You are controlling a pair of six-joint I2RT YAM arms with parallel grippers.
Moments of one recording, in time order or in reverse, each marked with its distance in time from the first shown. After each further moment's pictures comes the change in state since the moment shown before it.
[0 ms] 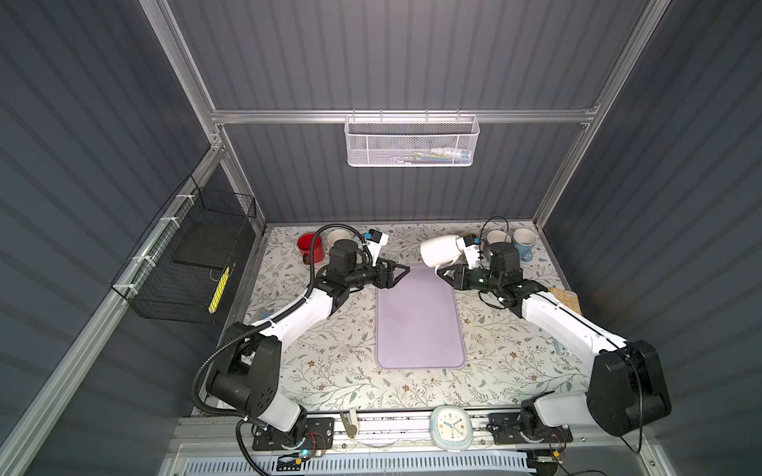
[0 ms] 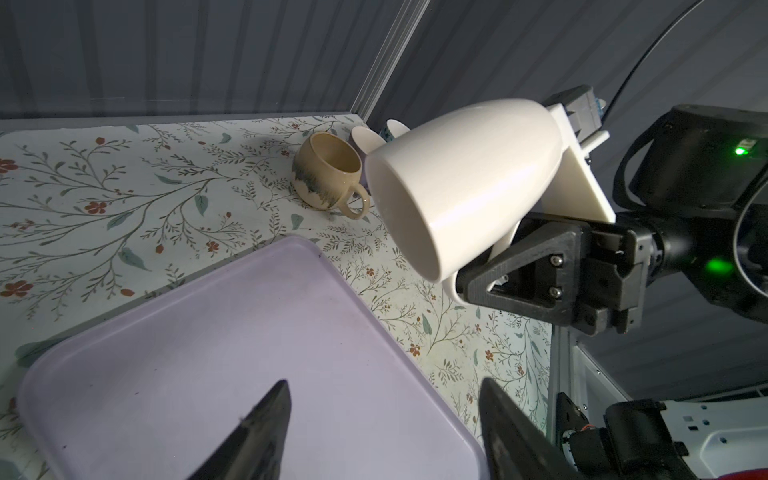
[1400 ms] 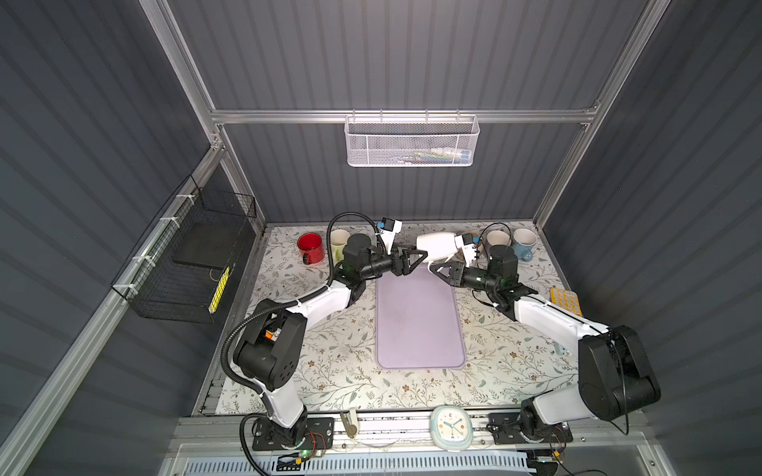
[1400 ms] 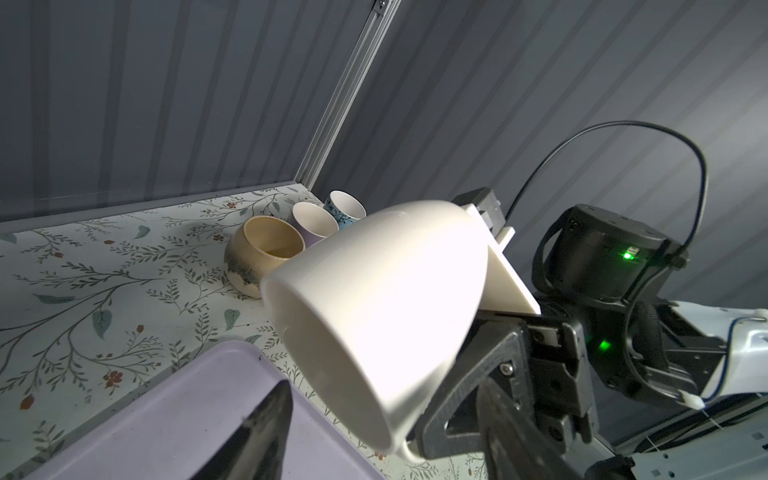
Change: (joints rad) left arm -0.056 0.188 0.107 0.374 0.041 -0.169; right arm -0.005 0.080 -0.085 0.365 -0.158 0.228
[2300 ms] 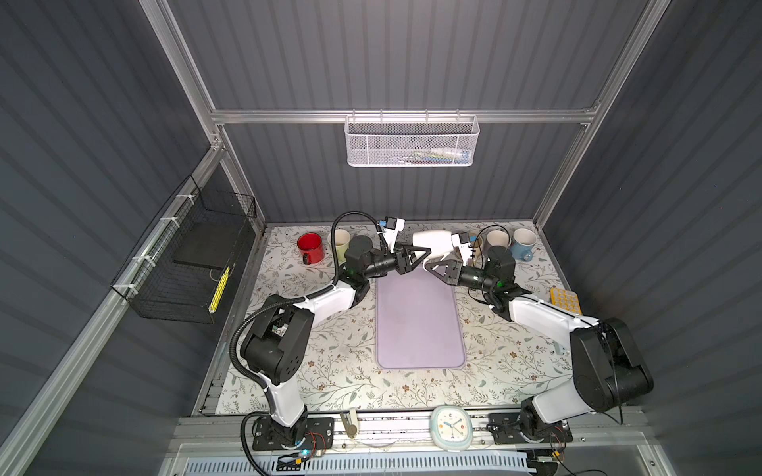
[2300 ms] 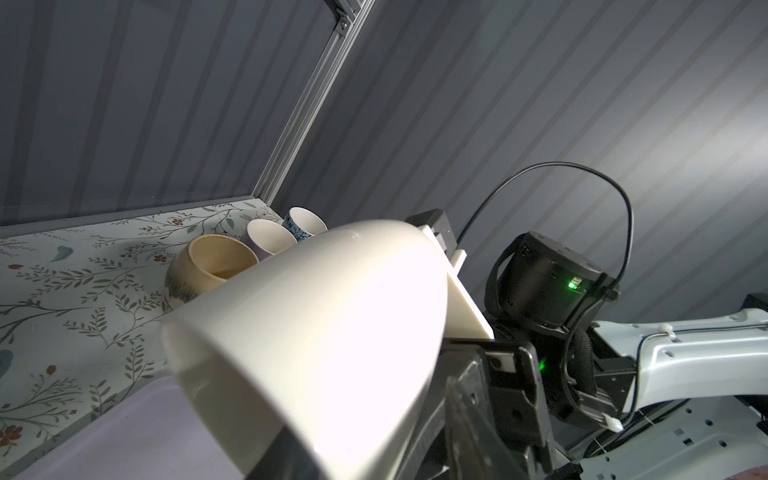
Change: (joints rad) left arm -0.016 0.050 0.008 0.178 0.055 -0.137; right arm 0.025 0.050 -0.017 0.184 -0.059 0.103
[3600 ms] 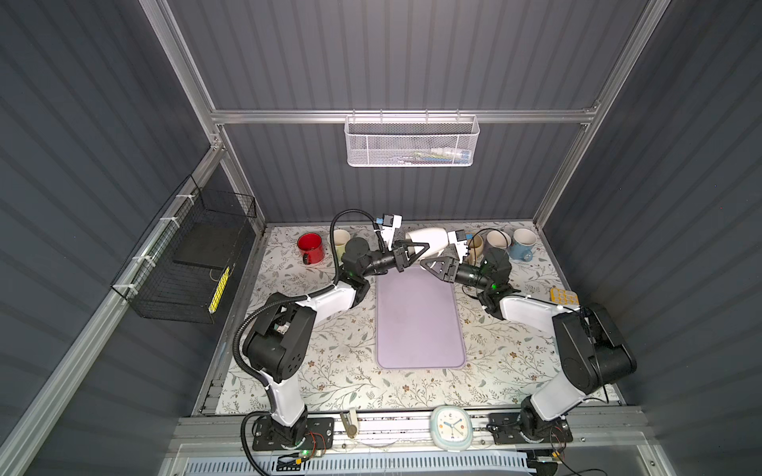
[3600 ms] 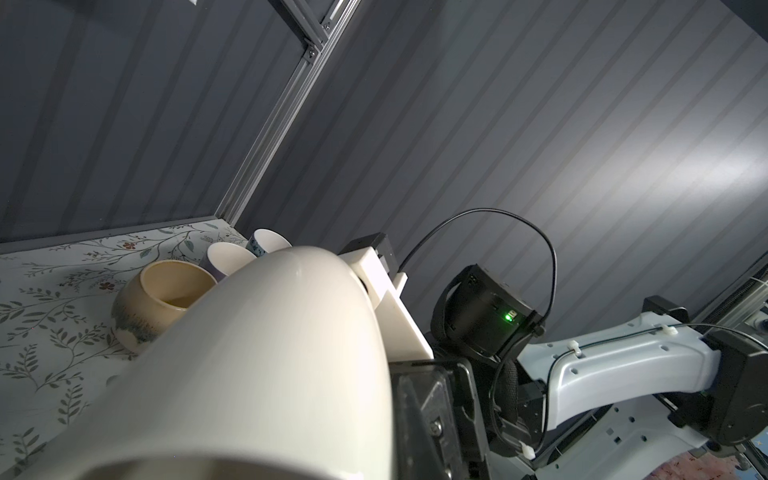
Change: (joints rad) left arm 0.009 0.019 -0.005 0.174 0.037 -0.140; right arm 0.009 0.117 0.000 0.309 -0.061 0.150
